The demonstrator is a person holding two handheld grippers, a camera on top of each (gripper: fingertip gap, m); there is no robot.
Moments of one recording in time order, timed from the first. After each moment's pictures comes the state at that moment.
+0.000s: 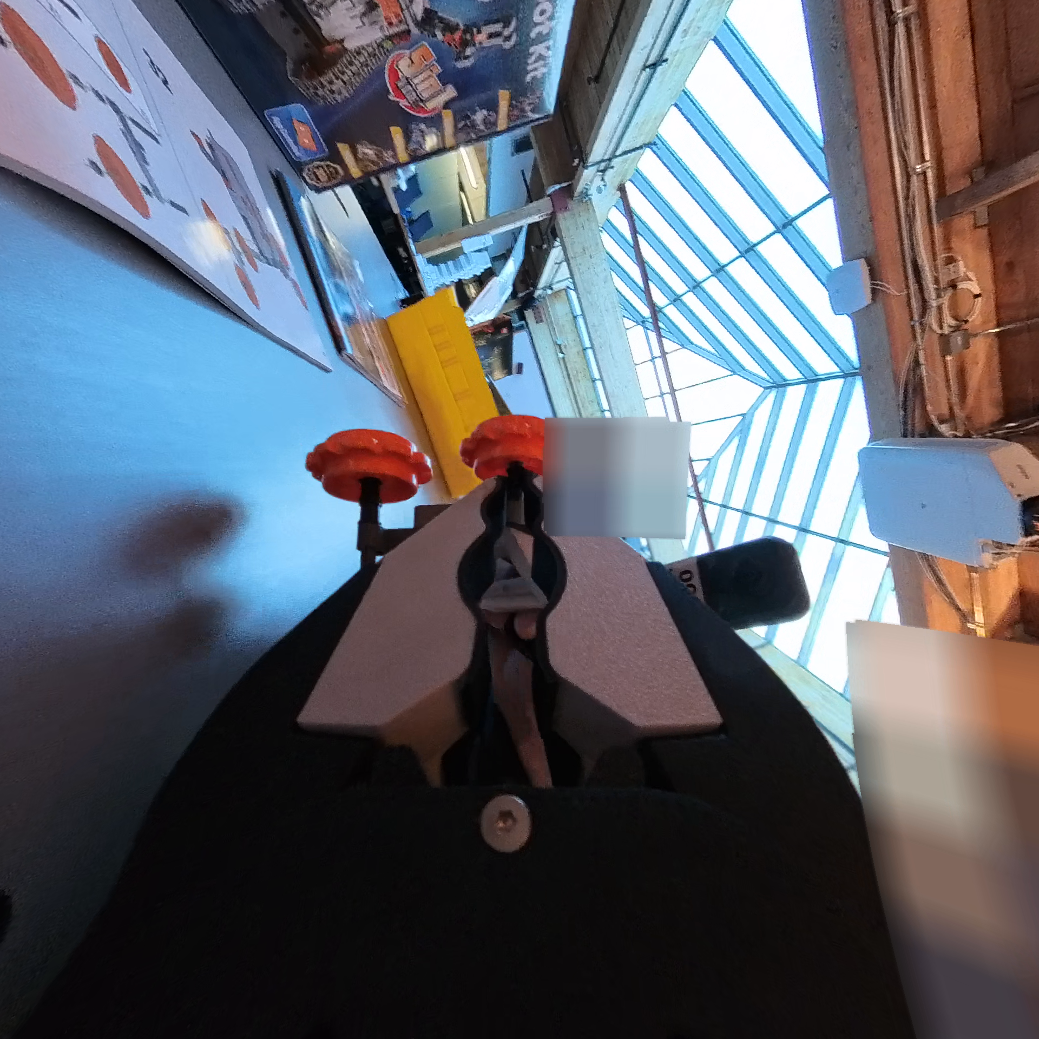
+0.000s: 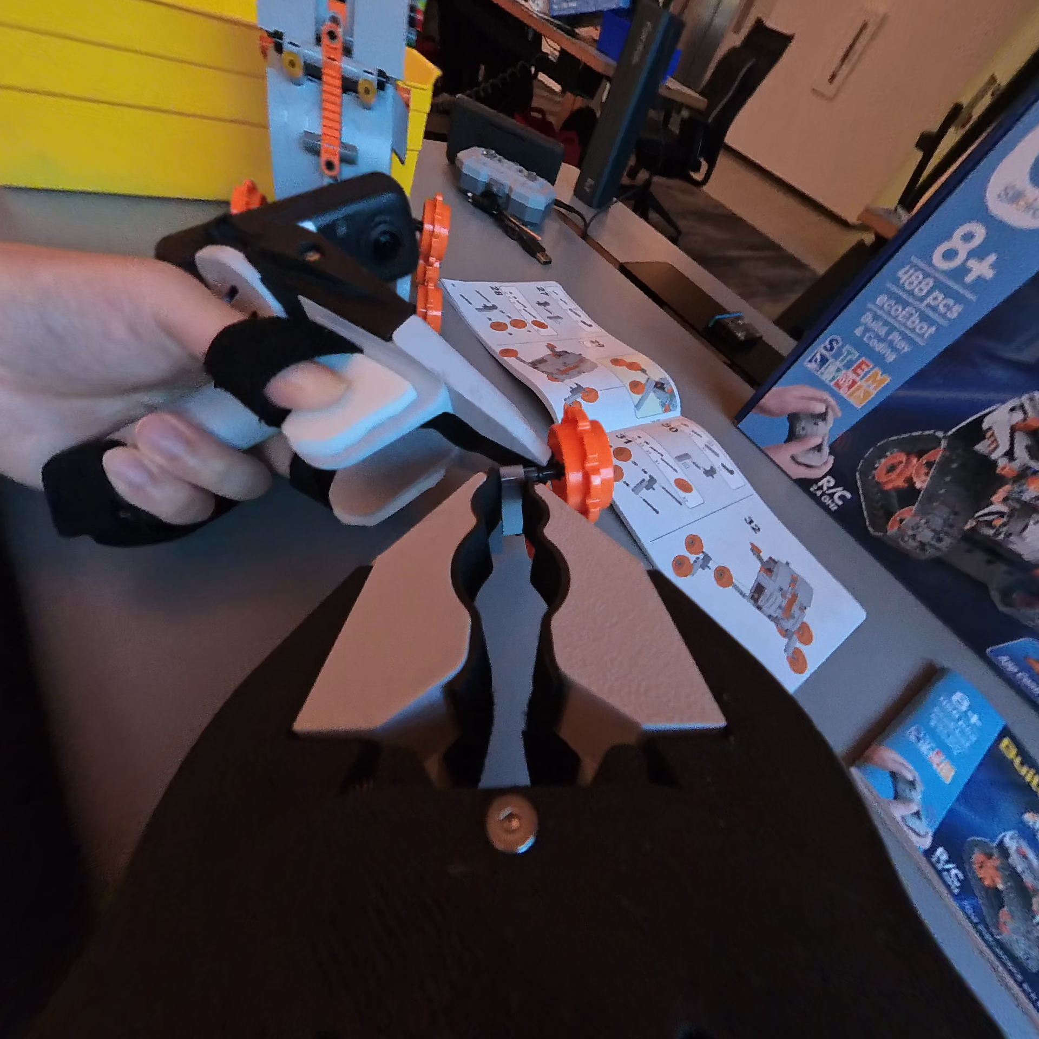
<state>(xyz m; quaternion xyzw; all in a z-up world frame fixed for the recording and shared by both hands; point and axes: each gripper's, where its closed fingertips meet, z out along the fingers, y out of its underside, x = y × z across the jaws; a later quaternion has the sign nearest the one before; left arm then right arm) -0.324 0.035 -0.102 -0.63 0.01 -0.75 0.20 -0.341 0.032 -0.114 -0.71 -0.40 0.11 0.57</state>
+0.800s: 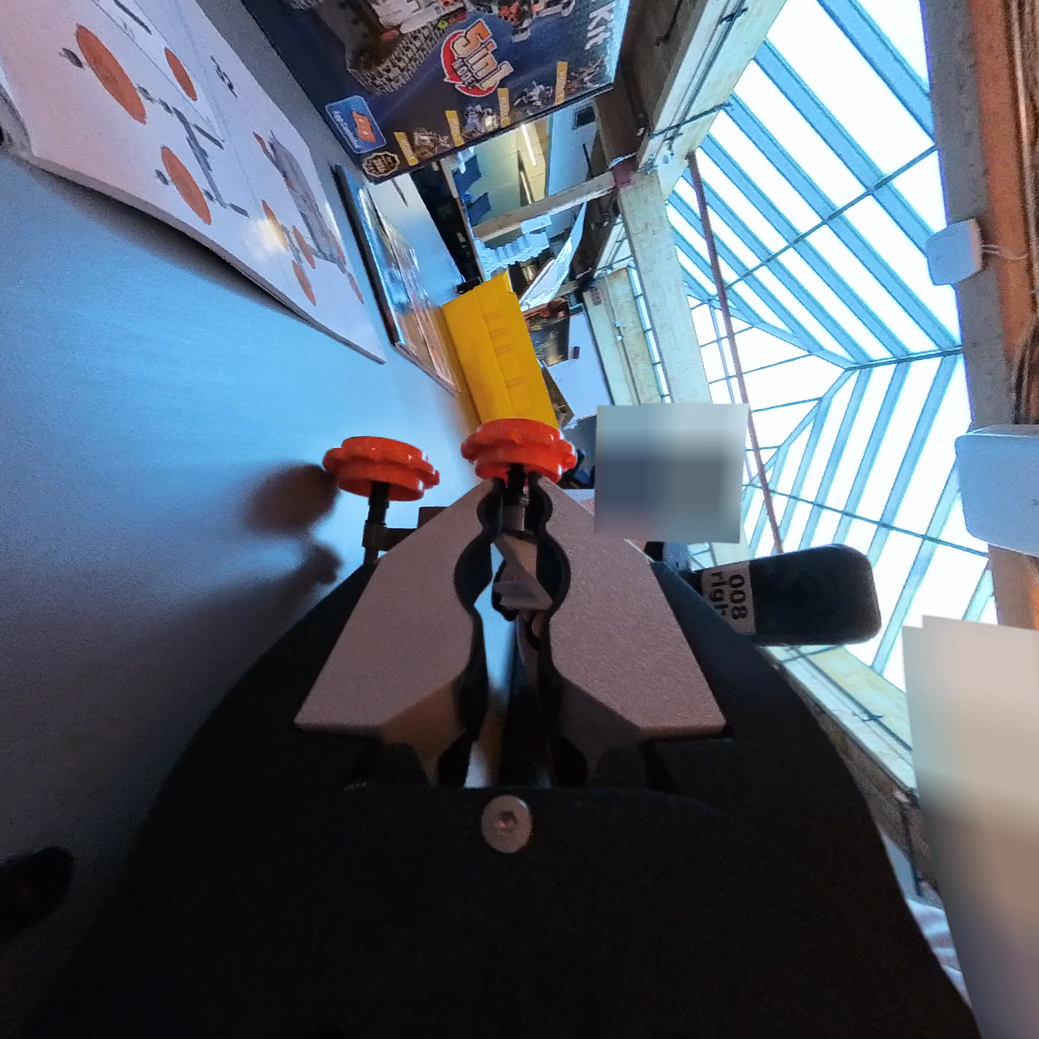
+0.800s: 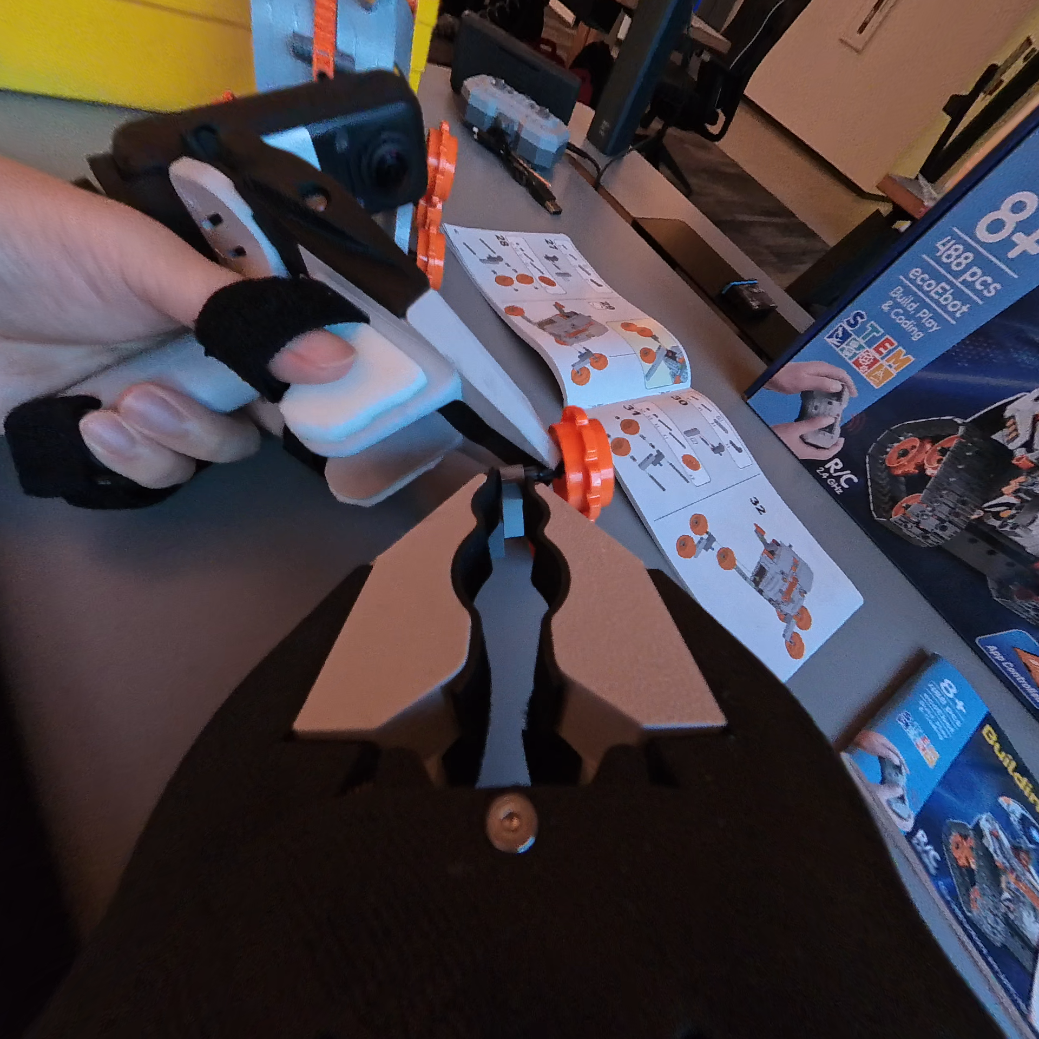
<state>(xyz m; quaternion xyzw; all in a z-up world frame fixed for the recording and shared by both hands) -0.321 0.037 -0.117 -0.68 0.03 -0.71 0.21 -0.340 0.034 -0.129 -0.72 -0.42 0.08 0.55</state>
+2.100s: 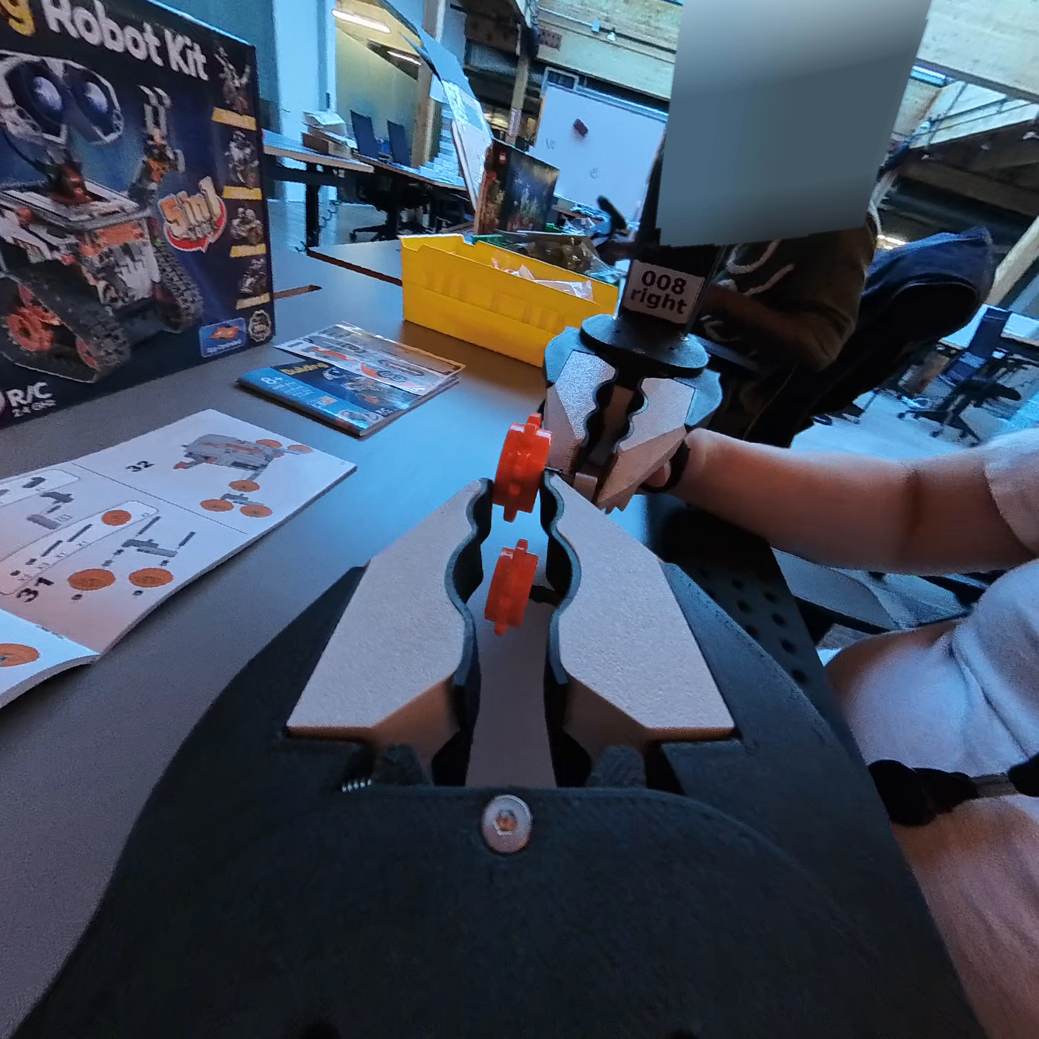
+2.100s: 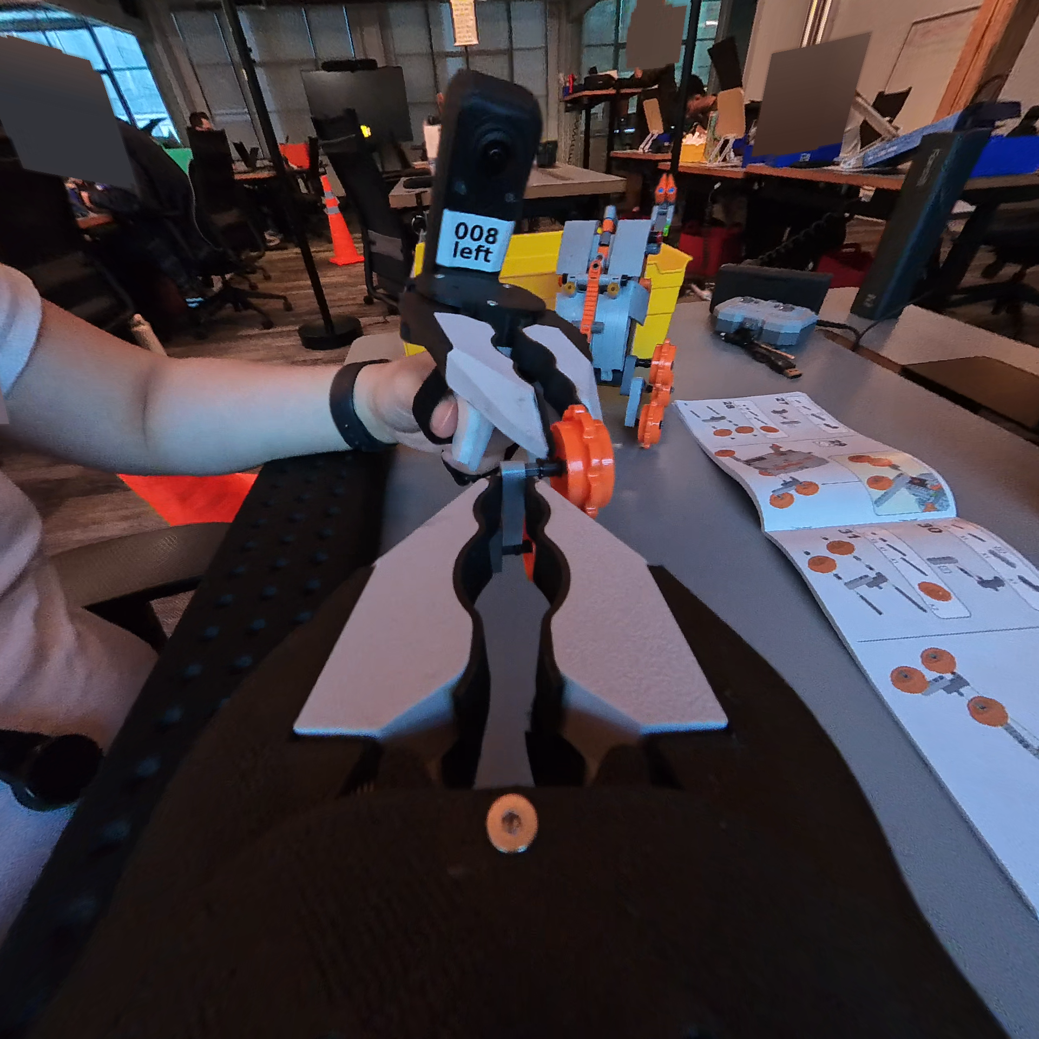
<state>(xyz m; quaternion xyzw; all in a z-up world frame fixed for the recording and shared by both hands) -0.334 -0.010 -0.069 -0.59 0.42 -0.52 0.44 -0.342 -0.030 -0.073 -0.61 -0.45 0.42 0.51</state>
